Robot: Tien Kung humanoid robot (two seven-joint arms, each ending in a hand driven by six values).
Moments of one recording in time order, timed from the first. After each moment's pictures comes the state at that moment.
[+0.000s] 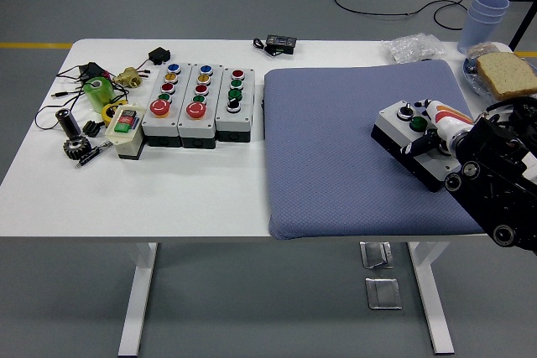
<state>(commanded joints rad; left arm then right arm) -0.09 0.00 -1.24 -0.18 1.64 0.09 0.29 0.77 -0.23 0.84 0.90 -1.77 -0.03 -0.53</state>
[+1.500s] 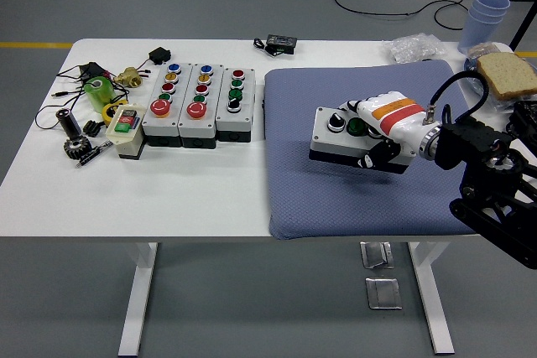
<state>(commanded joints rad) -0.09 0.00 -1.23 -0.18 1.64 0.09 0.29 0.88 -0.41 0.44 1.17 -1.95 -0.06 -0.08</state>
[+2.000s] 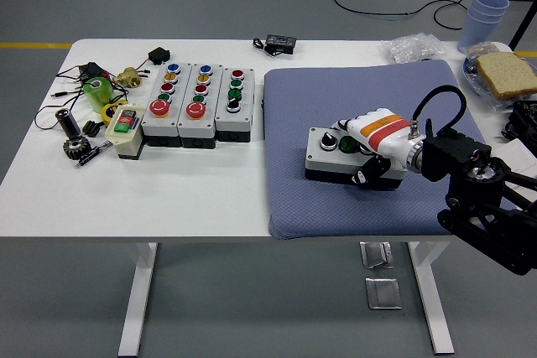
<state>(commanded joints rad) -0.09 0.00 -1.24 -0.18 1.65 0.08 0.30 0.87 -0.36 0.41 1.10 -1.94 -0.07 -0.11</state>
